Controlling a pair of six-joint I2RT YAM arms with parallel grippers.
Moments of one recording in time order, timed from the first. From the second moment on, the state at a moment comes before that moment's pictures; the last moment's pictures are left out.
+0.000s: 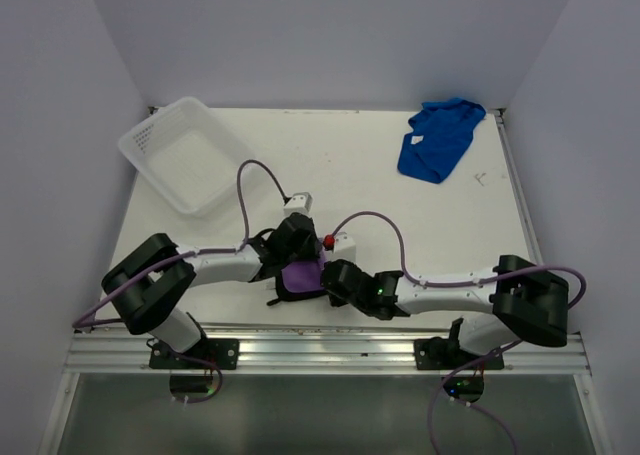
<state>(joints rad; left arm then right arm) -0.85 1.58 0.71 0.13 -0.26 -0.74 1.22 1.43 0.65 -0.06 0.40 0.79</state>
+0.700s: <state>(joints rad) -0.73 1.50 0.41 0.58 0.02 -0.90 1.51 1.71 0.97 -0.48 0.83 0.60</state>
